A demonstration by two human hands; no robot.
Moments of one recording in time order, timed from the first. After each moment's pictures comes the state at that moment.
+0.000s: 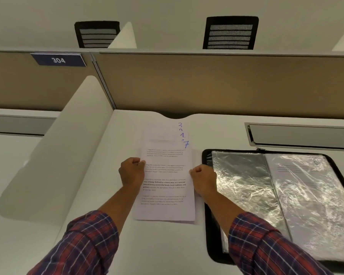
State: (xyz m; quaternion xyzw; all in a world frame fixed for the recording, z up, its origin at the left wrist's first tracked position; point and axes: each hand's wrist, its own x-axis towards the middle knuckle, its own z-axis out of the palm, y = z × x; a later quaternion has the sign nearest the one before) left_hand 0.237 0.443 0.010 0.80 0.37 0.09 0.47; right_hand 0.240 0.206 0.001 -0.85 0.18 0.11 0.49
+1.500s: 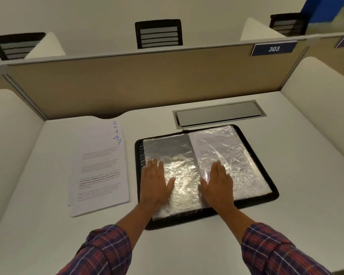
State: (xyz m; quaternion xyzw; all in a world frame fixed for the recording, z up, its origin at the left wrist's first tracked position) left_hand 0.136 0.157 0.001 0.98 -0.10 -0.01 0.14; right_hand 0.090 -0.071 -0.015 -0.98 0.13 -0.01 0.14
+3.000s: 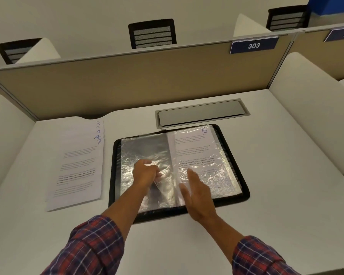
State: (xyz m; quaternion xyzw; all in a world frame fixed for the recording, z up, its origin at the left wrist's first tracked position) left_hand 0.153 0.052 0.040 0.75 0.28 -0.11 0.60; right_hand 0.047 -0.138 -0.018 -0.92 -0.01 -0.02 0.39
